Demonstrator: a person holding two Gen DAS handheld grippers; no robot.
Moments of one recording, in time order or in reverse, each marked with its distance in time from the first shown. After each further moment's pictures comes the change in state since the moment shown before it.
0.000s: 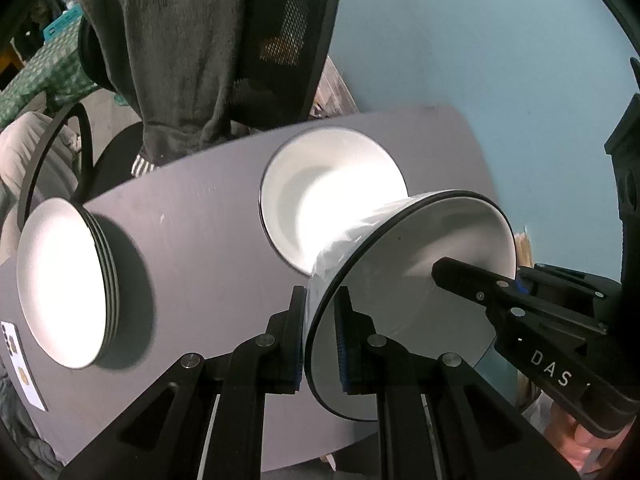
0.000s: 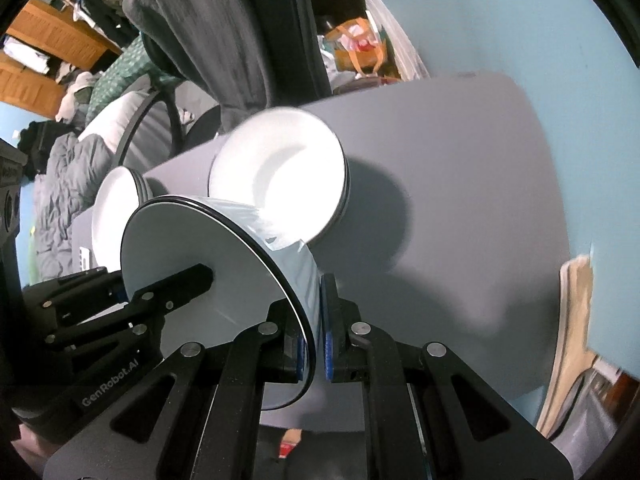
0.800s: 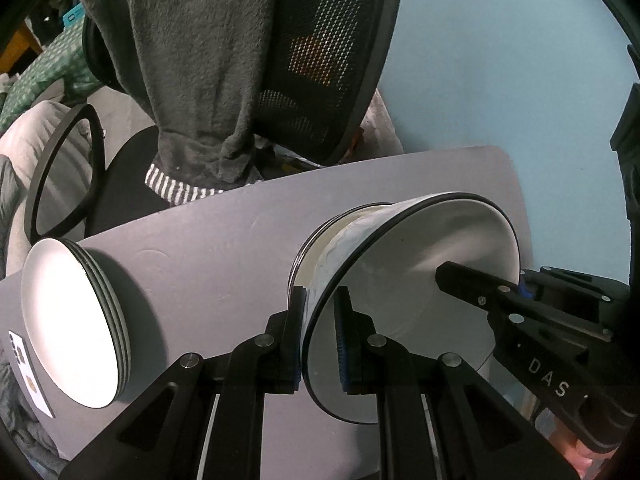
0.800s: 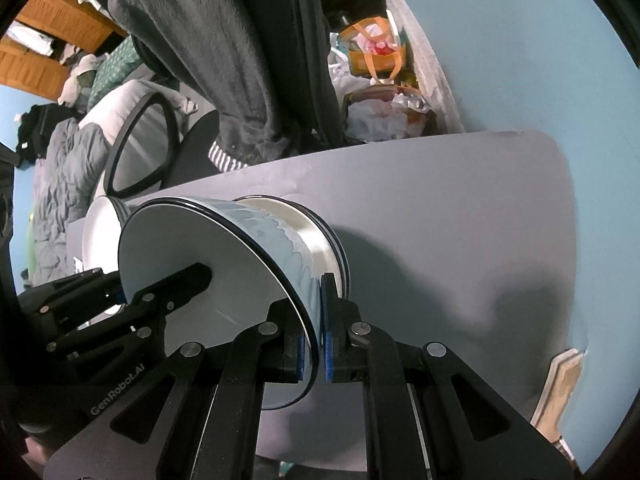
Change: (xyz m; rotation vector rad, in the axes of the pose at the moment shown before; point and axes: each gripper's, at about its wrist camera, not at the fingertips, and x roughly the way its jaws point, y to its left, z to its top) left arm 0.023 0.025 0.058 -0.080 0.027 0.076; right arm 0.021 -0.007 0.060 -0.067 0.072 0.015
